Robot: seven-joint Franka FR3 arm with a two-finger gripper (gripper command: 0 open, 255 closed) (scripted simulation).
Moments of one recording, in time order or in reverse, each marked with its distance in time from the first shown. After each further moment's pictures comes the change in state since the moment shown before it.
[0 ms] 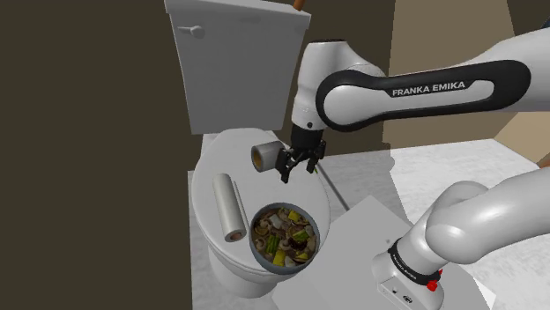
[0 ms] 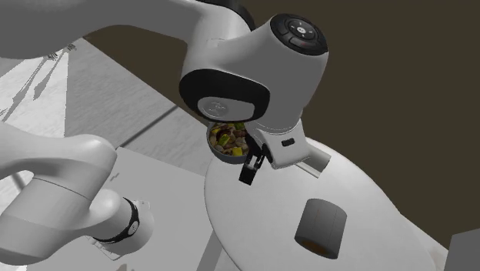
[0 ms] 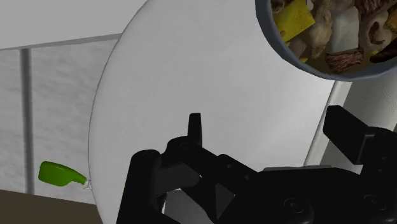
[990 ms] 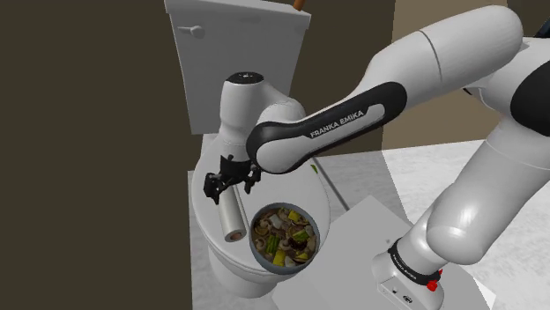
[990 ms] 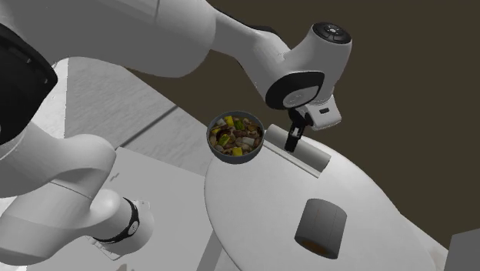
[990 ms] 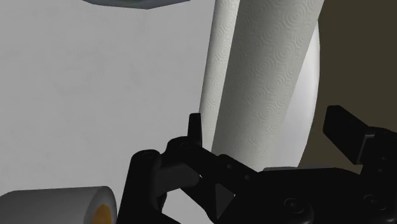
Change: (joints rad) arm 0.026 0.538 0.221 0.296 -0.292 0.326 0.443
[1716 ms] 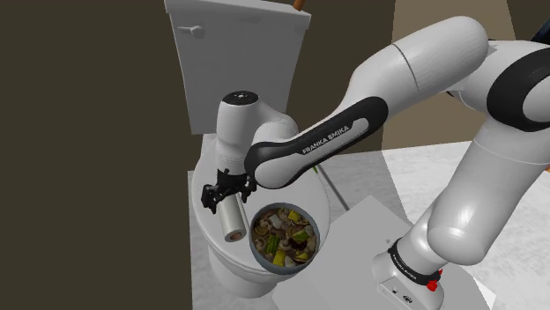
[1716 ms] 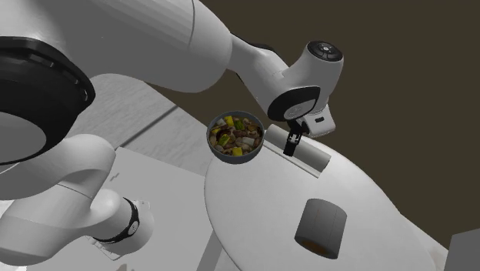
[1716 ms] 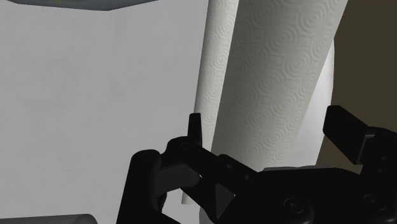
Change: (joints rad) arm 0.023 0.086 -0.010 -0.016 -0.074 0.090 0.061
